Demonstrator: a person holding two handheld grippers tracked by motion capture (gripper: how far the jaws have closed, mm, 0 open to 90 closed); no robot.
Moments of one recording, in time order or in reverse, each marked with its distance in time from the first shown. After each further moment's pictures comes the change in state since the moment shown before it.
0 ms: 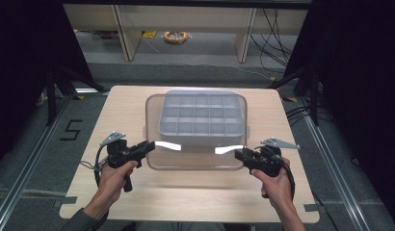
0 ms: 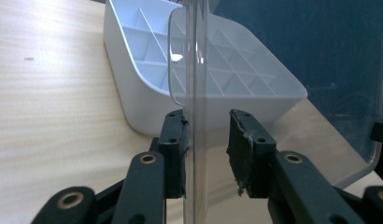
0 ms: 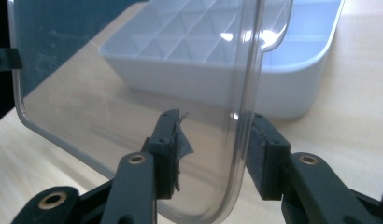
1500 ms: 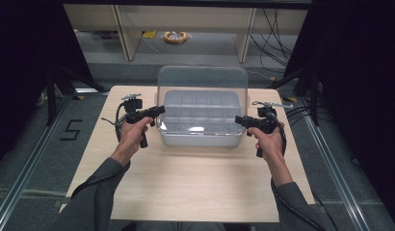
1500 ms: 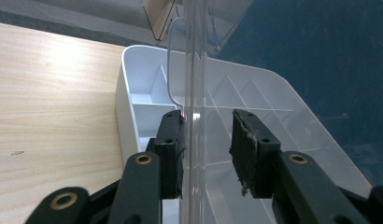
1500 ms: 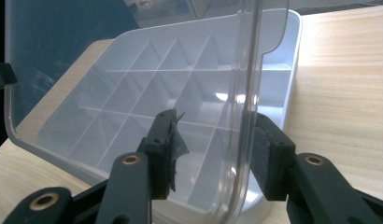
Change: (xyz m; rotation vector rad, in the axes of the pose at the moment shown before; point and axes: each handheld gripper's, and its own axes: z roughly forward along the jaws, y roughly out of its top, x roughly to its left) left arm 0.022 0.080 0.097 -0.001 0.070 -0.047; right arm -0.050 0.084 0.060 0.007 -0.065 0.130
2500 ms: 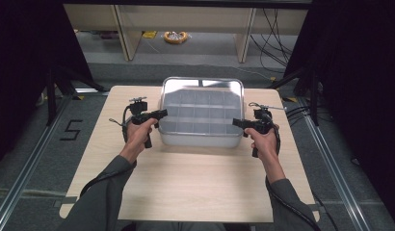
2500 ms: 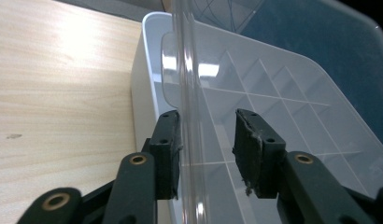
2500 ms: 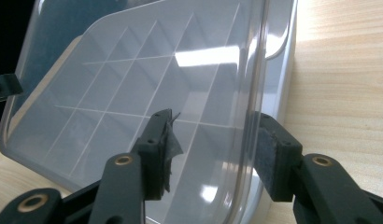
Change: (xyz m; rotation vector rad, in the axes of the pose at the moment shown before) left arm 0.016 -0.014 0.031 0.053 0.052 -0.041; right arm -0.017 -0.010 0.028 0.036 -0.013 0.051
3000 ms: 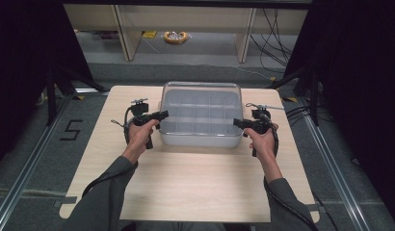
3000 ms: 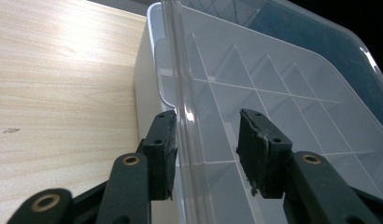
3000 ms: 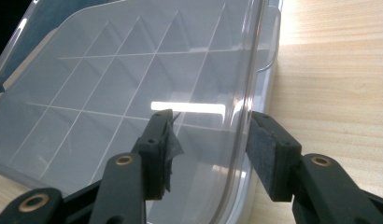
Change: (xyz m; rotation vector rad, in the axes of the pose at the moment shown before) left arm 0.001 -0.005 0.005 0.003 0.021 0.012; right arm 0.001 0.000 0.005 0.000 -0.073 -0.039
